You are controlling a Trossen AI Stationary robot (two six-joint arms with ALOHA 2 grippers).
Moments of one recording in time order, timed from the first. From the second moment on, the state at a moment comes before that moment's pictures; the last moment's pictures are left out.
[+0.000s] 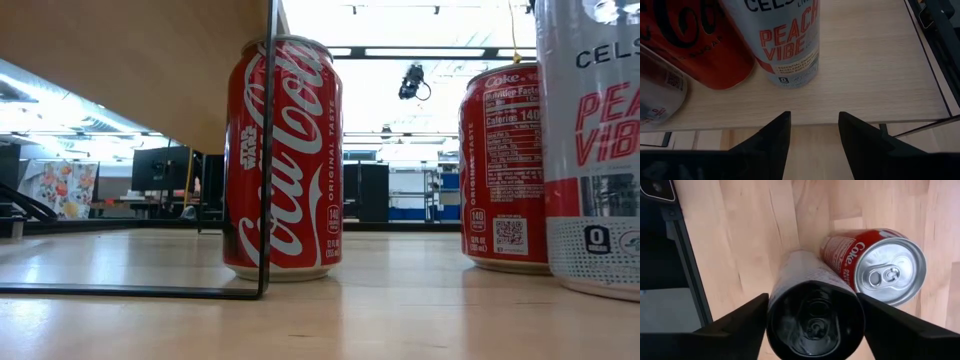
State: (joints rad) left arm -0.80 0.89 0.83 -0.87 -0.54 -0.53; right arm 0.62 2.01 1.86 -1.35 0.10 0.77
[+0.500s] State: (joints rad) left arm -0.80 0.89 0.83 -0.87 -0.54 -0.53; right arm 0.62 2.01 1.86 -1.44 0.04 0.85
